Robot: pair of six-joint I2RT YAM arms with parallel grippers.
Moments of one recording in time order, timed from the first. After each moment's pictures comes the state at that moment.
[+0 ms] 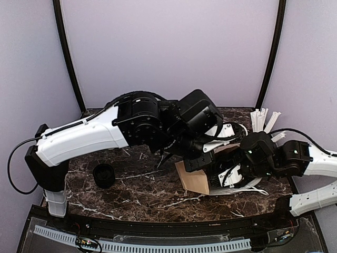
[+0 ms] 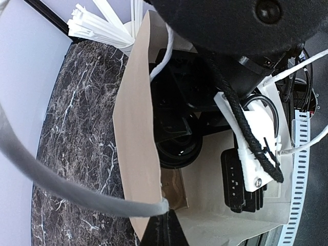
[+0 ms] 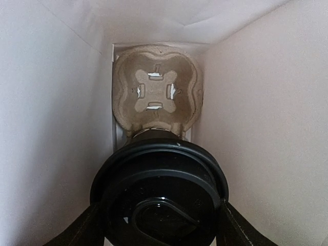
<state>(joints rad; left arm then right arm) -1.39 2.00 2.26 -1.09 -0.29 0.20 1.11 0.93 0.79 -0.71 0.28 -1.10</state>
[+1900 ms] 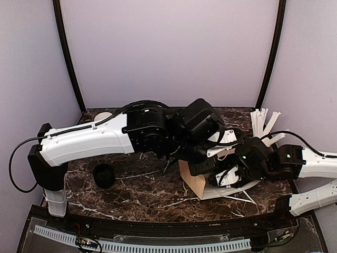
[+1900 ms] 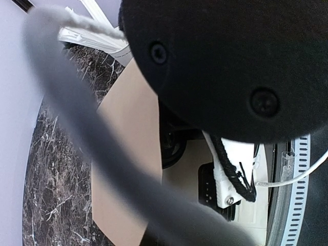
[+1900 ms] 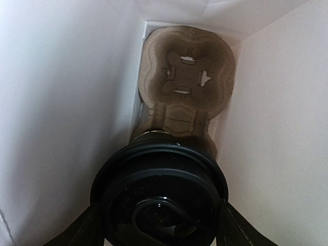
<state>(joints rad) -1.38 1.99 2.13 -0.94 -0.24 0.20 1.11 0.96 0.74 -0.66 0.42 -1.07</state>
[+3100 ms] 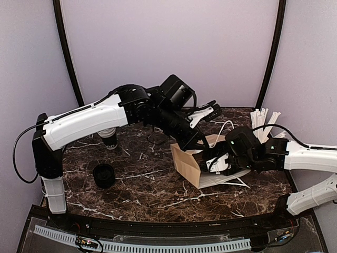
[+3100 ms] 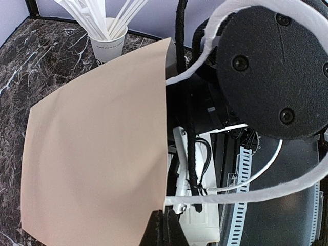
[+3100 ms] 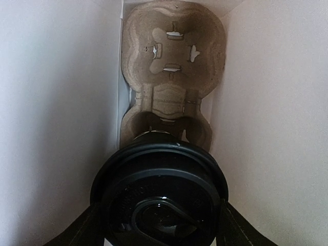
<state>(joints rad) -1.12 1.95 2.04 -0.86 0.30 -0.01 0.97 1.14 0.78 -0.46 0.42 -1.17</state>
